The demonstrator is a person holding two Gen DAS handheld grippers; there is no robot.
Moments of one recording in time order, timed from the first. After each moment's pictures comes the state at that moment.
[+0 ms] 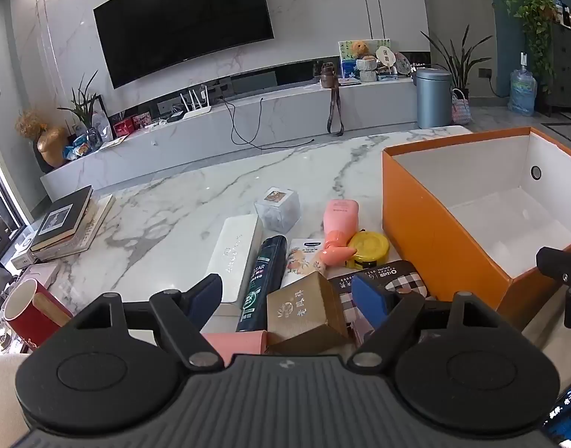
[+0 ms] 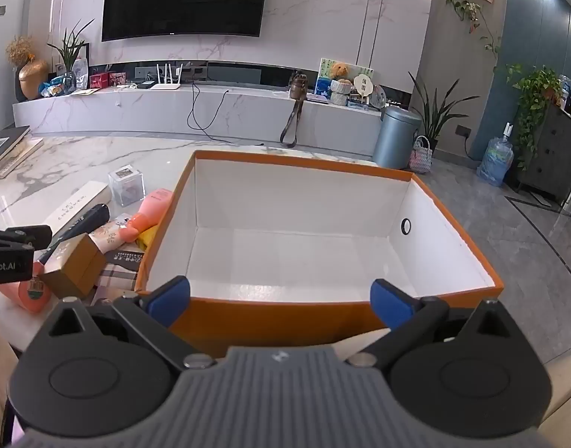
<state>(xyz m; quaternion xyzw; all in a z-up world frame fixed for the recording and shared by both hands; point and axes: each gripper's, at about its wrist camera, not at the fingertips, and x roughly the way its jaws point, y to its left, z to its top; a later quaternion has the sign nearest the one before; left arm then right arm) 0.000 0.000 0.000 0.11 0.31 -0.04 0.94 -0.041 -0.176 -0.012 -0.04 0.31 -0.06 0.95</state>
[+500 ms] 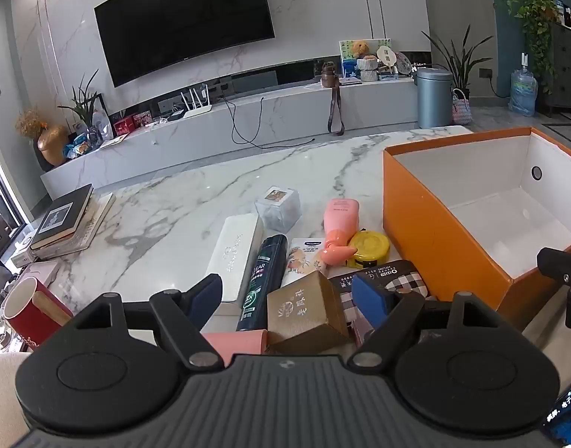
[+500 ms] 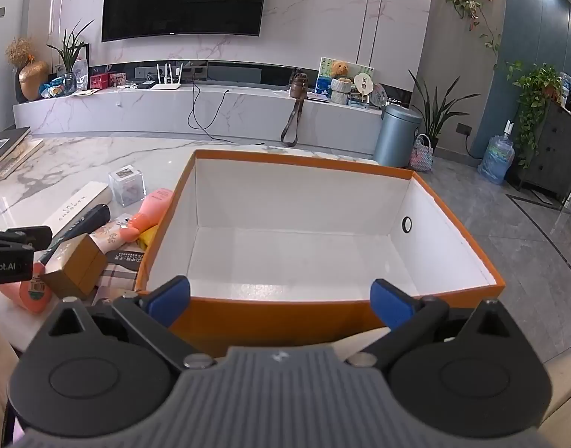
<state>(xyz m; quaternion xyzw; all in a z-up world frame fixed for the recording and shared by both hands) 0.000 0.000 0.000 0.12 0.31 -0.04 0.94 -0.042 -0.176 -0.012 -0.04 0.31 -0.06 0.95</state>
